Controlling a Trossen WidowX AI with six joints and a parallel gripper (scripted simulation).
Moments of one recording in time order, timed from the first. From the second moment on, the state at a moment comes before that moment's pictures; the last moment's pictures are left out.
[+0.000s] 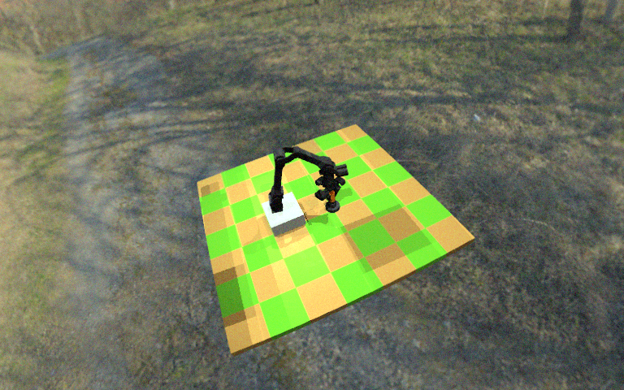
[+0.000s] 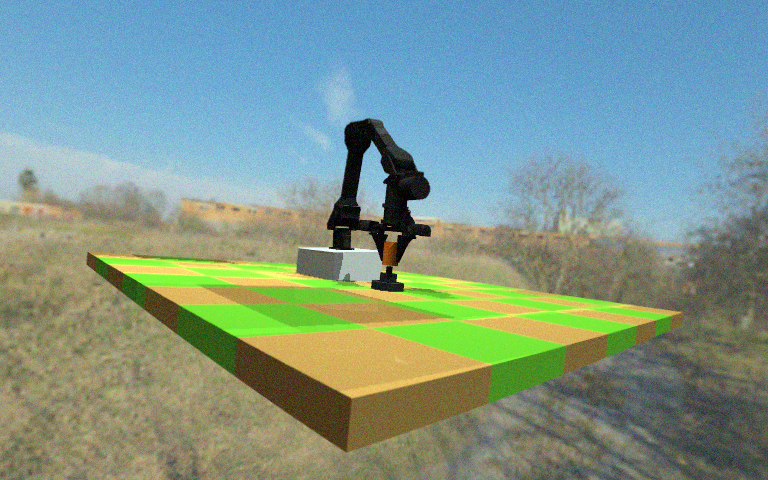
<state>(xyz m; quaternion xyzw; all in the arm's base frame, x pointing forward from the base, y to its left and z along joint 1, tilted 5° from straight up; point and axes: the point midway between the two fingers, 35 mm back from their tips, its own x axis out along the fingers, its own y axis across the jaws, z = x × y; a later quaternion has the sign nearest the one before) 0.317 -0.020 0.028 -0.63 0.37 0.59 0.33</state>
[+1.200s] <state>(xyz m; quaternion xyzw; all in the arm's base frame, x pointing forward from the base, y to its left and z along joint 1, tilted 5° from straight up) 0.318 -0.020 0.028 -0.67 0.29 0.63 0.25</state>
